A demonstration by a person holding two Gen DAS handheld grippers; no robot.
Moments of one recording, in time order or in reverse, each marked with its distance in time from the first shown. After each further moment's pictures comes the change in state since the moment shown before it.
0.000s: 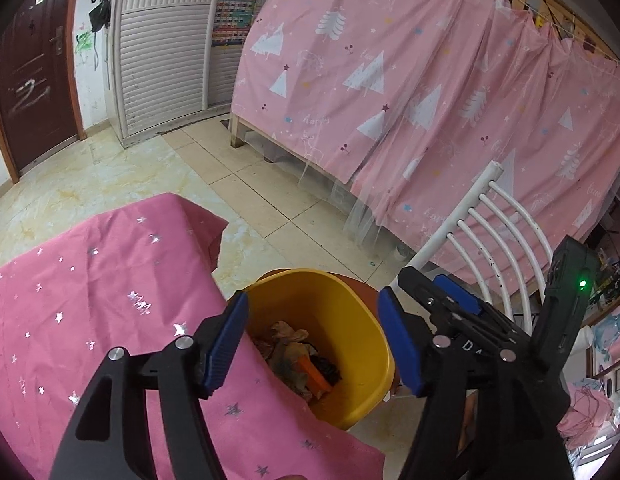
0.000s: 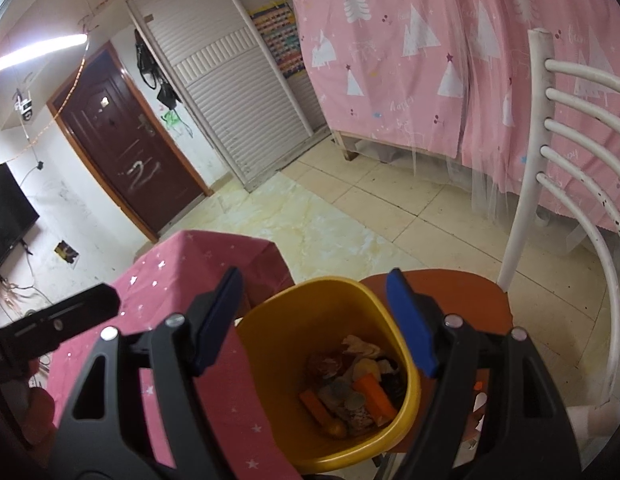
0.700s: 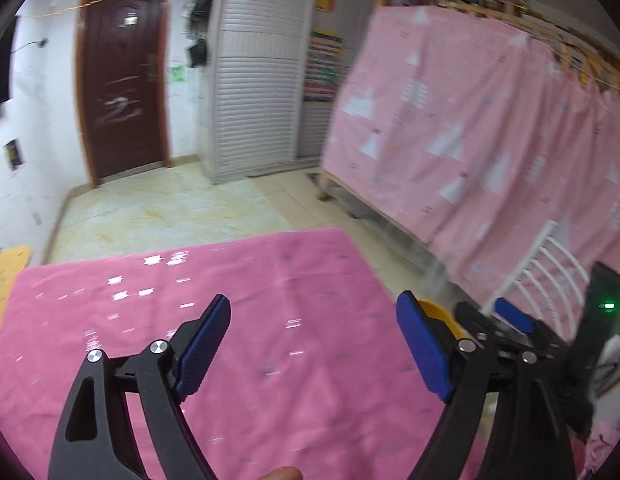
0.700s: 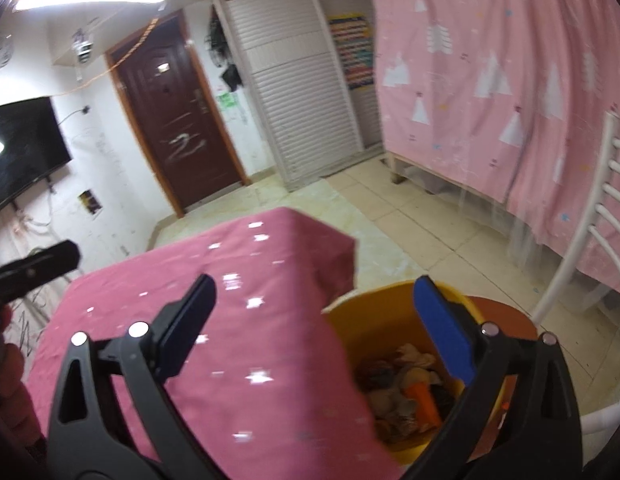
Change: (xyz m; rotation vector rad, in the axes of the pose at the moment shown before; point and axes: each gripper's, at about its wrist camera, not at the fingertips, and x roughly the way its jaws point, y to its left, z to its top) left arm -0.124 0.119 -0.047 -0.121 -0.234 0.282; right arm -0.018 0.140 -0.046 -0.259 -0.047 0.121
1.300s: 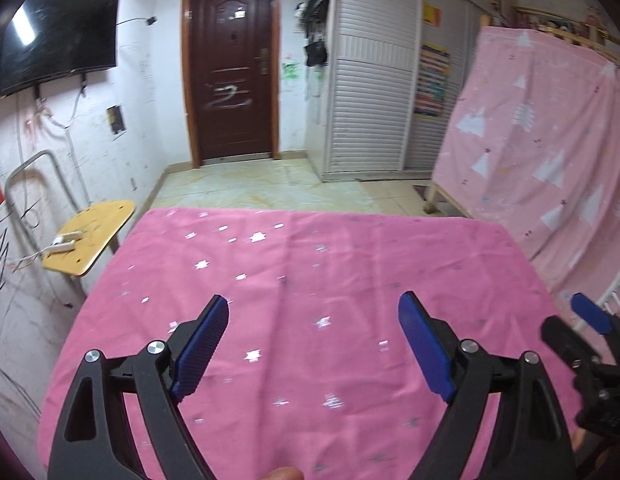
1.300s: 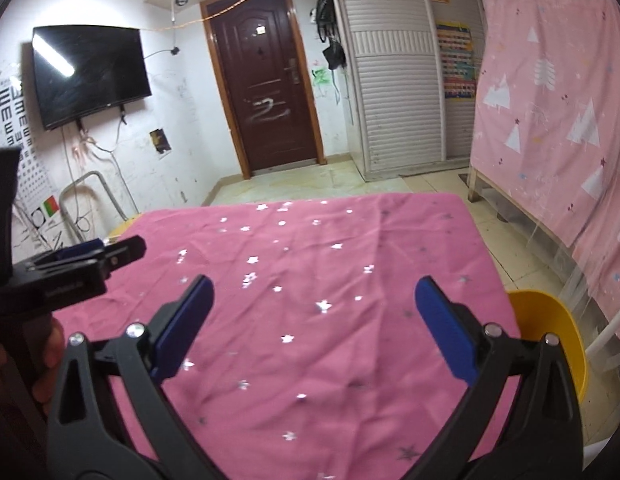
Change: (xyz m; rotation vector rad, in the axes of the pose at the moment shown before) left arm -0.037 0.150 -0.048 -0.151 -0.030 0.318; right arm 0.004 0.138 -0.036 -0.235 0.041 0.171
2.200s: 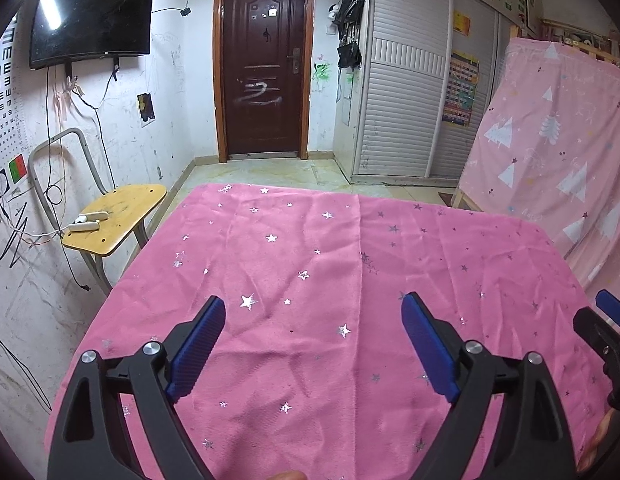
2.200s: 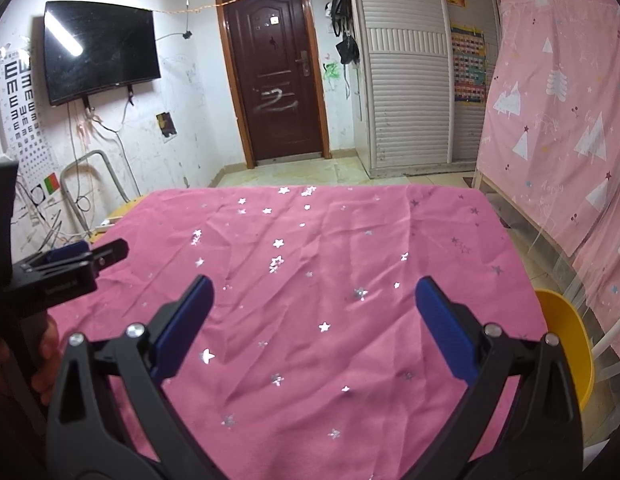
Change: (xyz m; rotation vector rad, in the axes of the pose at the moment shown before) left arm 0.002 0.053 -0.035 -0.052 -0.019 0.061; right arm 0.010 0.029 -0.013 -0.054 0.017 -0.012
